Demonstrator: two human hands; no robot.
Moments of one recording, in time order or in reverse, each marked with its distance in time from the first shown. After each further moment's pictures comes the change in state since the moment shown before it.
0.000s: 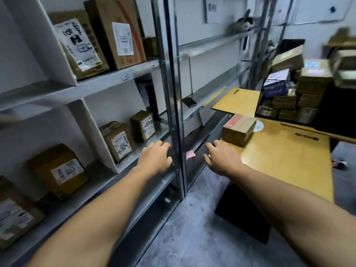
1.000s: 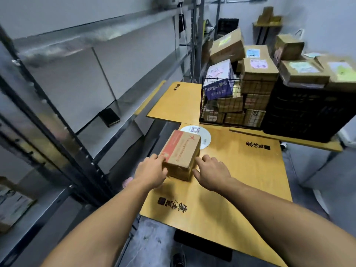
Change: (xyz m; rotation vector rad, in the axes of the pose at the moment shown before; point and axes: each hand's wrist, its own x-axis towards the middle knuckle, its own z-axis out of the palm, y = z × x) left_hand 0.368 0.219 0.159 -0.147 -0.166 0.225; right_hand 0.180 0.306 0.100 0.104 -0.249 0.301
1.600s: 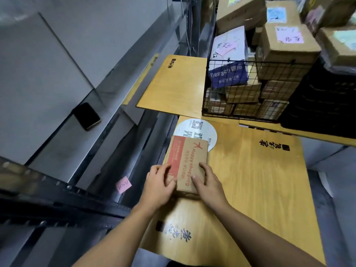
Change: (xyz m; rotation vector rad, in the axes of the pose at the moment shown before) left_hand 0.090 -0.011 0.072 -0.523 -0.045 -0.088; right_hand 0.090 0.015 0.071 0.999 0.029 0.431
